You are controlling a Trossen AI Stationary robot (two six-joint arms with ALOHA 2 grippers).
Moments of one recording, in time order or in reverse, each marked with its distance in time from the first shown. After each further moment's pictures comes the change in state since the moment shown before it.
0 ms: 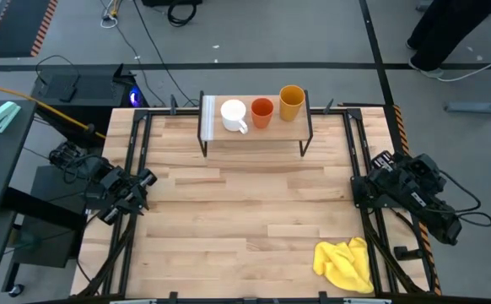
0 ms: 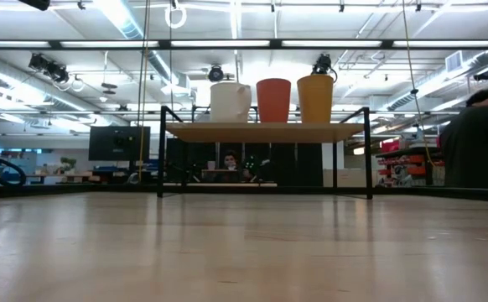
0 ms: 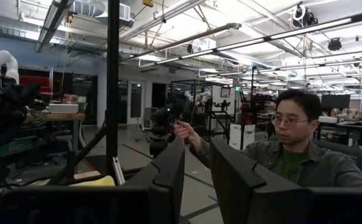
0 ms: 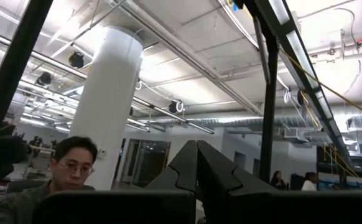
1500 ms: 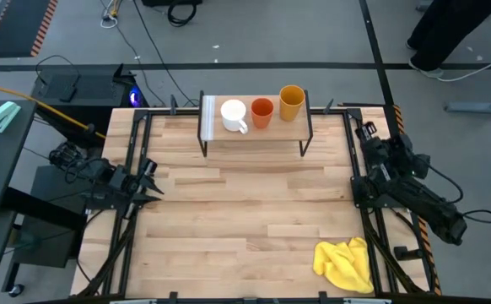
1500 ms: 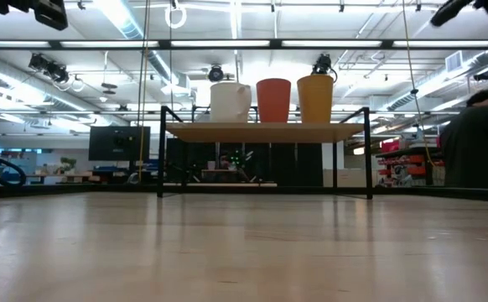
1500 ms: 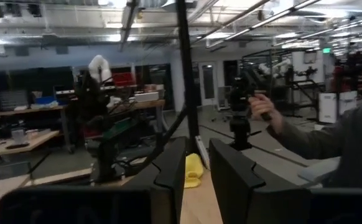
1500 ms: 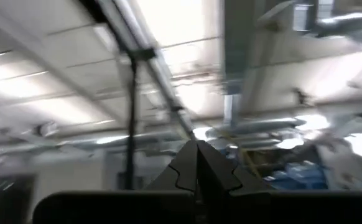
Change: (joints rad) left arm 0.001 0.002 0.001 -0.091 -0.304 0.230; right arm -0.019 0.103 0.000 -0.494 0.300 -0.610
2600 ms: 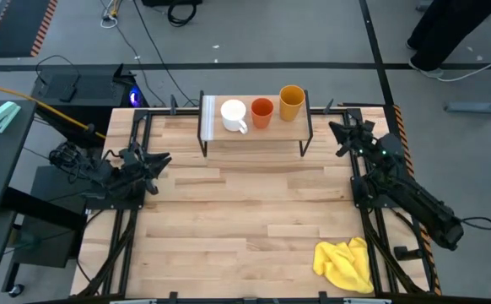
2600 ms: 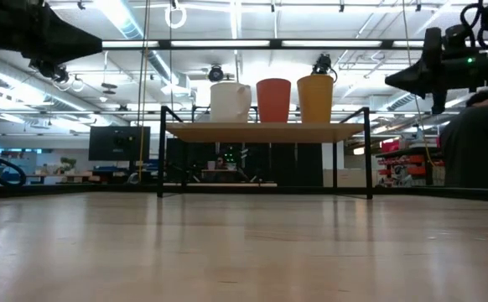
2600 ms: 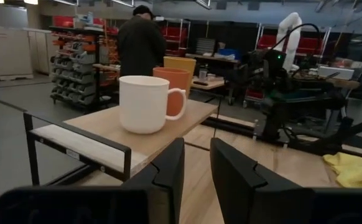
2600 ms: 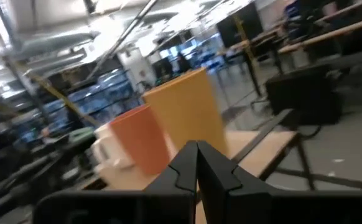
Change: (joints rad) left arm 0.000 0.000 0.000 -0.150 -0.827 -0.179; right arm -0.115 -0.002 0.000 -0.901 0.496 -0.372
